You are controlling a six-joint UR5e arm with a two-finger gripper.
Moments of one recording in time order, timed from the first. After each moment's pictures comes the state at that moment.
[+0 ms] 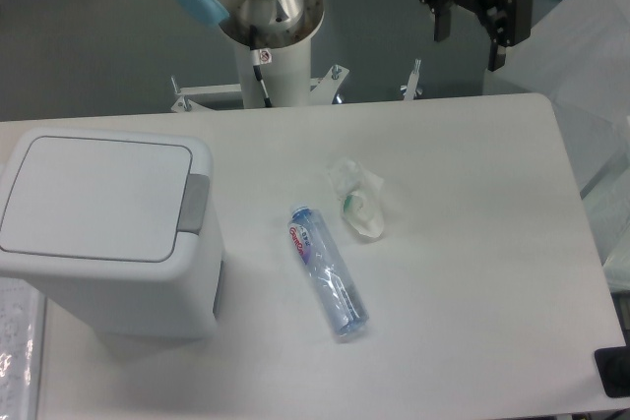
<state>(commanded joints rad) 2.86 -1.48 -1.60 -1.35 1.41 1.79</state>
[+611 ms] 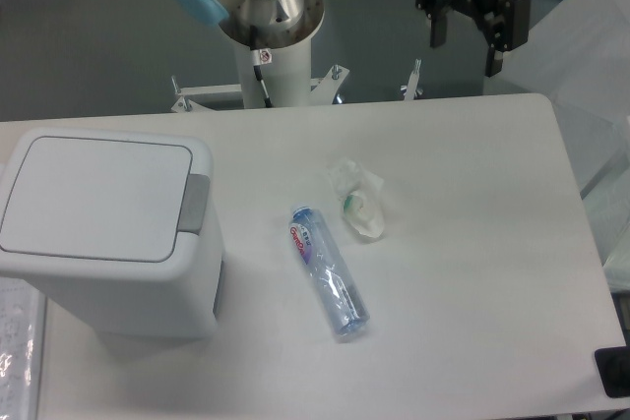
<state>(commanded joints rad) 2.86 -1.48 -1.61 -1.35 1.30 1.68</state>
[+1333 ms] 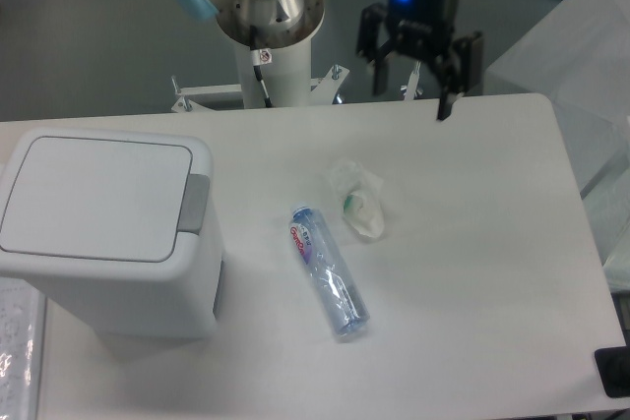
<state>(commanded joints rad) 2.61 -1.56 -1.62 -1.13 1.29 1.22</state>
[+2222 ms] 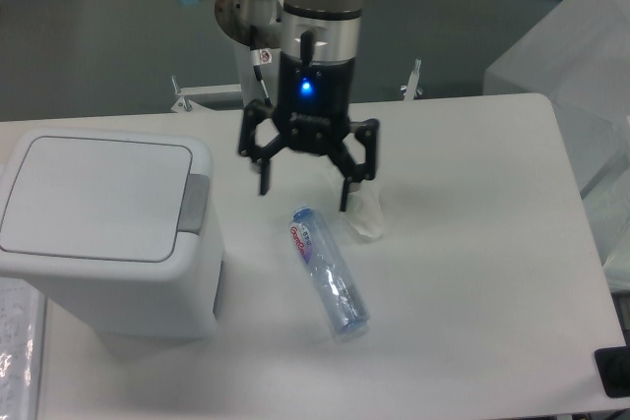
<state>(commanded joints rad) 2.42 -1.67 -1.60 -0.89 1.11 0.39</state>
